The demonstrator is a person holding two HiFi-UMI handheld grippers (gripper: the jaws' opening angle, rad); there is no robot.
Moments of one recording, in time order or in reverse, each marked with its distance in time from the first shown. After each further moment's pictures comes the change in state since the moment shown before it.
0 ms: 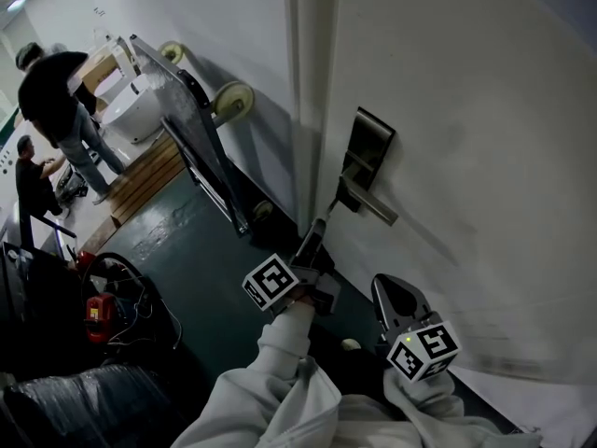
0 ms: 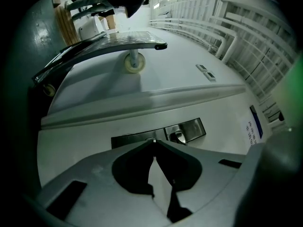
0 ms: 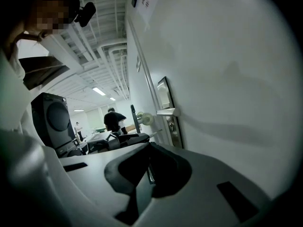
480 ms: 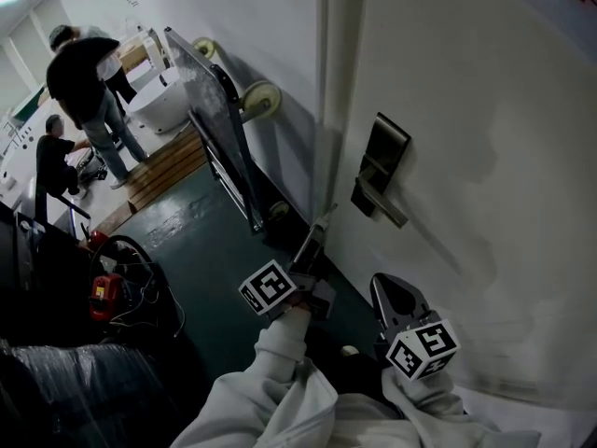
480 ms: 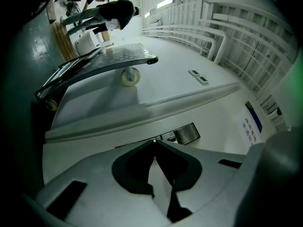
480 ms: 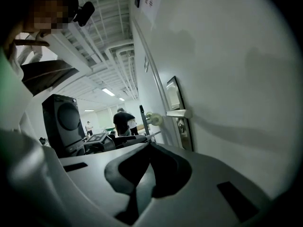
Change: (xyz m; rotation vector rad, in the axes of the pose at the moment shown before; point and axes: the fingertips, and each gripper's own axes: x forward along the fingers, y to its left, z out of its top) left arm -0.039 -0.012 0.018 0.090 -0.087 0.022; right arm 0.005 0.017 0.005 -0.023 -0.001 0.114
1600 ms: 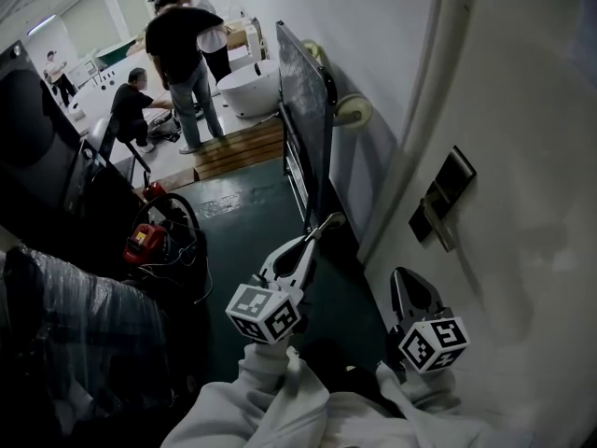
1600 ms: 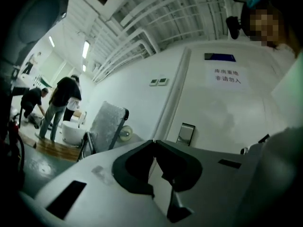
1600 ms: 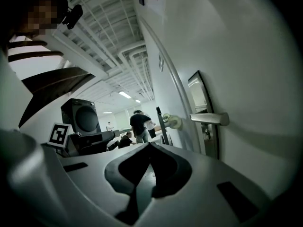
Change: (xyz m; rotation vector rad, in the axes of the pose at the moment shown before) left arm -0.134 -0.084 0.072 0.905 -0.164 0.216; right arm 0.034 0.038 0.018 -0.032 -0.015 0.222
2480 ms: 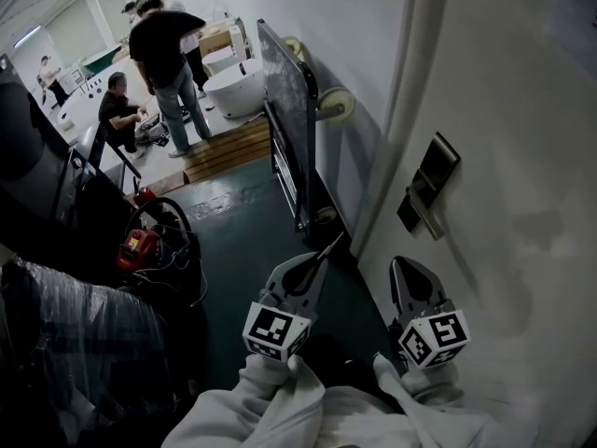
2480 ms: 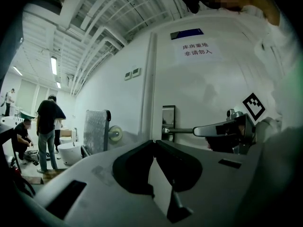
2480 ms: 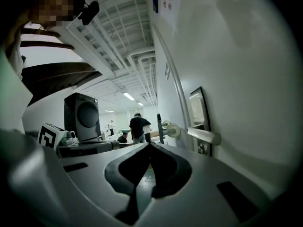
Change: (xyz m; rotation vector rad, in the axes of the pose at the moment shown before) left arm -0.002 -0.055 -0.040 0.350 0.111 -0.096; right arm -0.013 -0.008 0.018 -0.137 -0.063 -0.006
